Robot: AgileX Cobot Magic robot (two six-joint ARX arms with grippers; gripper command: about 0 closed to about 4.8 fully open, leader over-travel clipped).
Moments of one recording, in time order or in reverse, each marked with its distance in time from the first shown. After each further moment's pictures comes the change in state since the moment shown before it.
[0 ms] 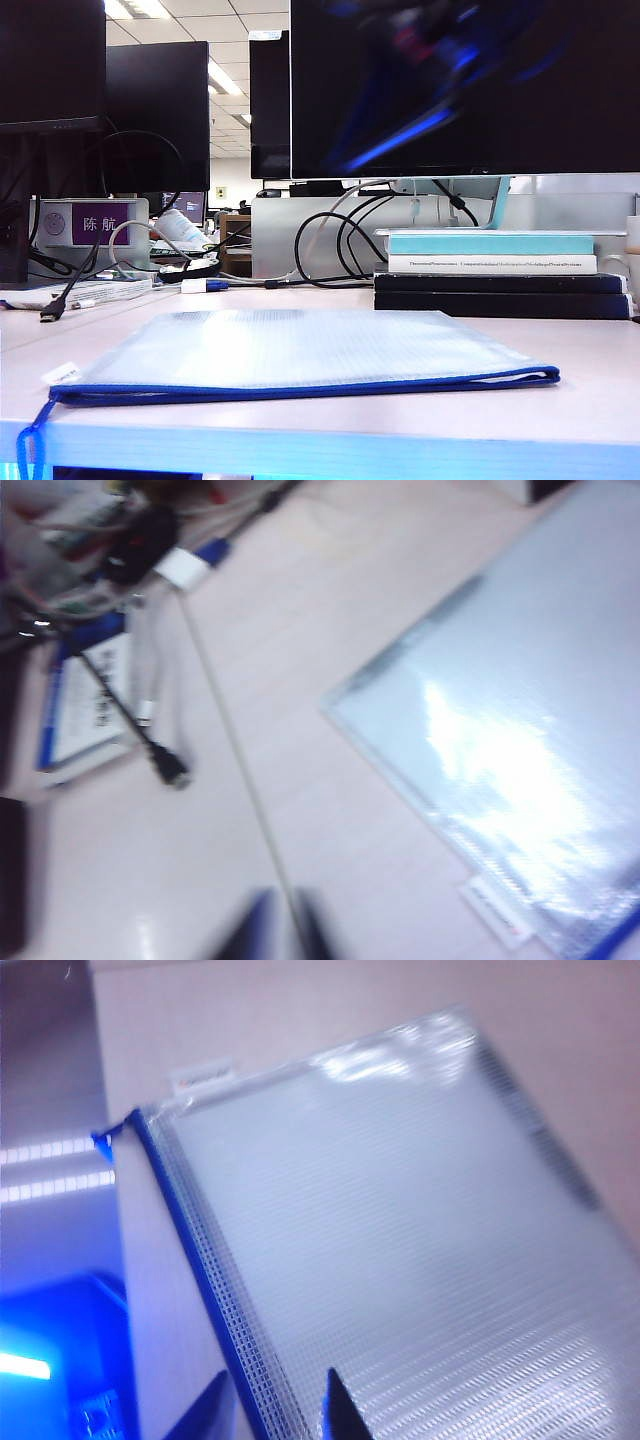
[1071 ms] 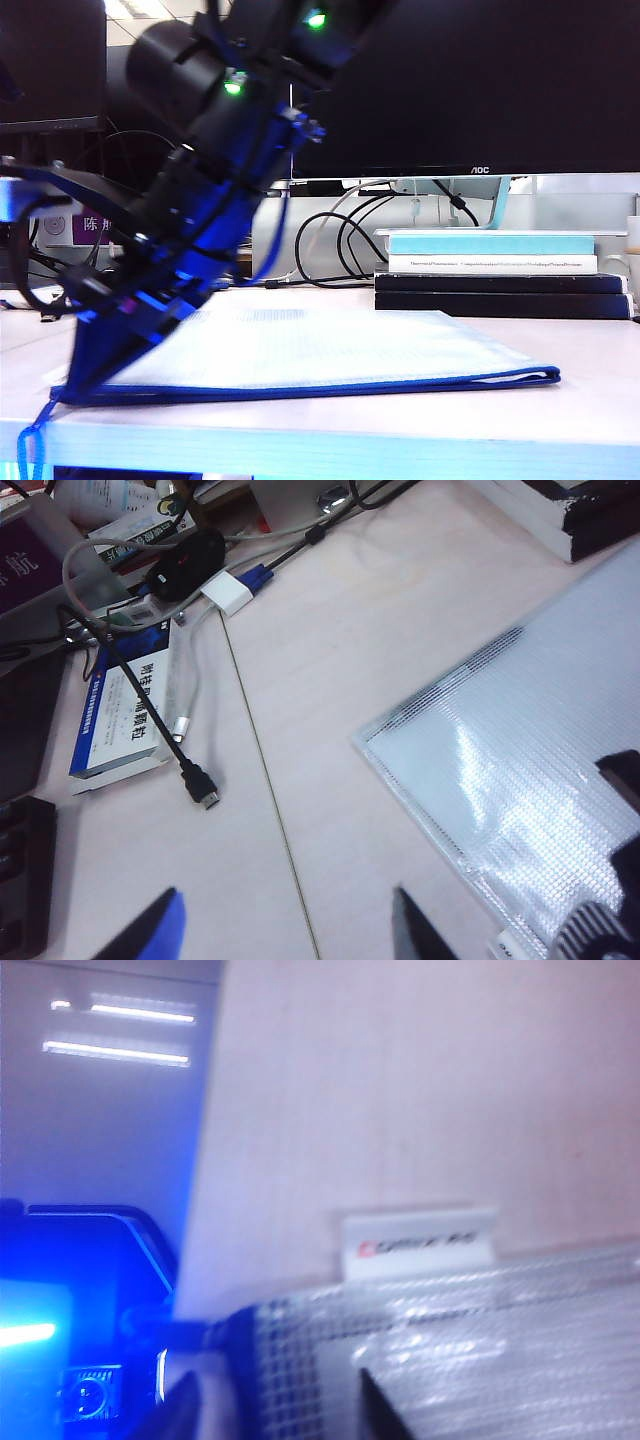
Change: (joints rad) left arm -0.003 0.008 0.000 0.083 -0.051 -0.066; right arm 0.301 0.654 0.343 0.126 0.072 -0.060
